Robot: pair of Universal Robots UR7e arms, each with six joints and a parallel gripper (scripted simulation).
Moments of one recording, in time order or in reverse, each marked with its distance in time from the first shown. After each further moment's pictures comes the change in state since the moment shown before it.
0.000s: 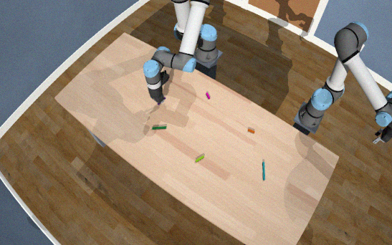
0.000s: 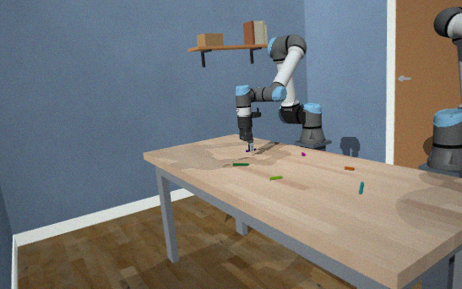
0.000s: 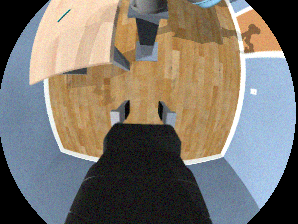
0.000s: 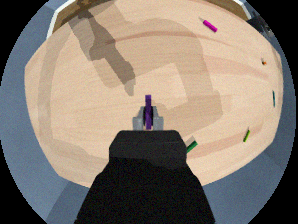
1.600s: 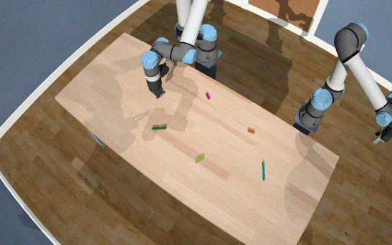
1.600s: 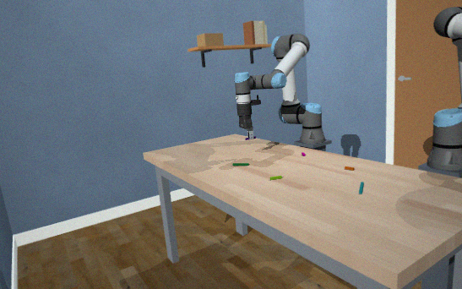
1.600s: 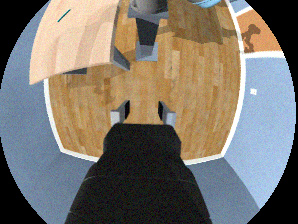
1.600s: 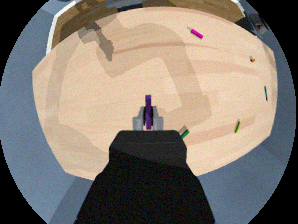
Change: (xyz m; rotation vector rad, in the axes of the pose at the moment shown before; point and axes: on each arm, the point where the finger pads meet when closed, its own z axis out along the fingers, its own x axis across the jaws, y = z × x) left arm 0.000 0.000 0.000 0.000 0.000 0.000; right arm 0.003 -0.001 -0.066 0.003 -0.001 0.033
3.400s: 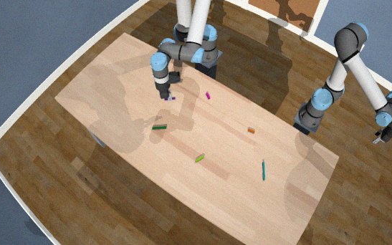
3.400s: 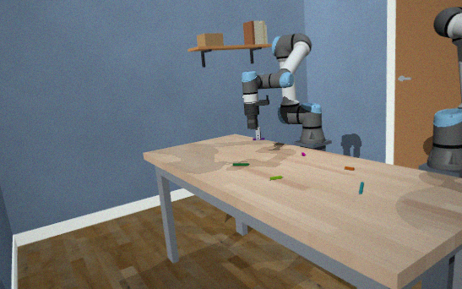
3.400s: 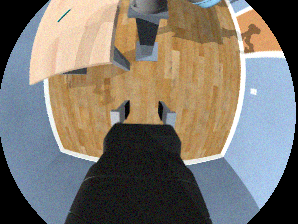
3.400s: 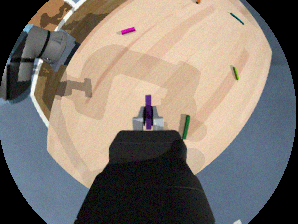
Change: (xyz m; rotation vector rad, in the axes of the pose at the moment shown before) left arm 0.000 0.000 0.000 0.000 0.000 0.000; right arm 0.058 -0.015 -0.001 0.004 0.003 0.683
